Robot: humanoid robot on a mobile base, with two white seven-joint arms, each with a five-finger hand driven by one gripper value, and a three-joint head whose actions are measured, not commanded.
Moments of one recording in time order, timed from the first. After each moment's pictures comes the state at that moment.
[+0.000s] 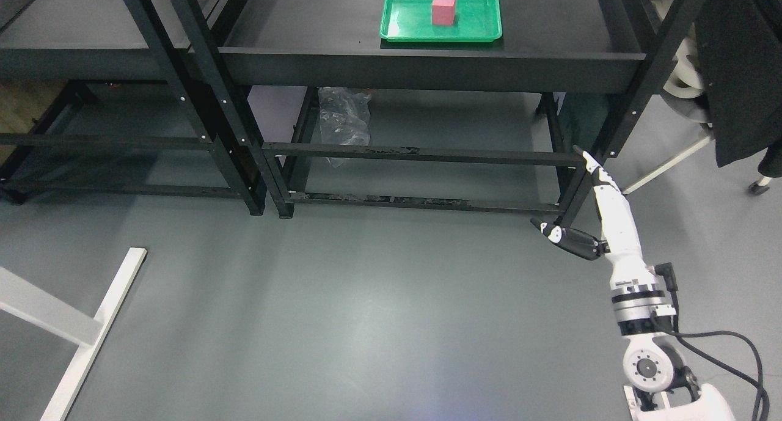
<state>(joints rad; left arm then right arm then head) 0.00 0.00 -0.13 0.00 0.13 -0.12 -0.17 0.05 -0.15 0.11 -1.63 0.59 -0.23 -0.20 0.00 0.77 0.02</state>
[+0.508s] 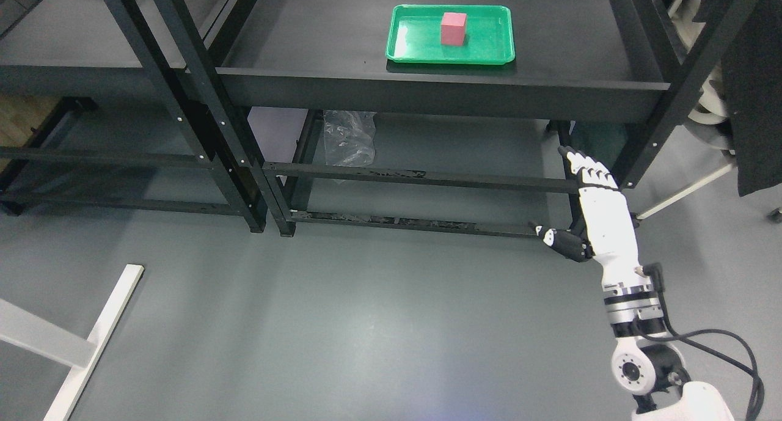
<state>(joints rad) 0.00 0.00 -0.13 0.00 0.13 -0.12 -0.17 0.05 -0.17 0.15 -1.64 0.86 -0.22 -0.27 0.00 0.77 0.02</state>
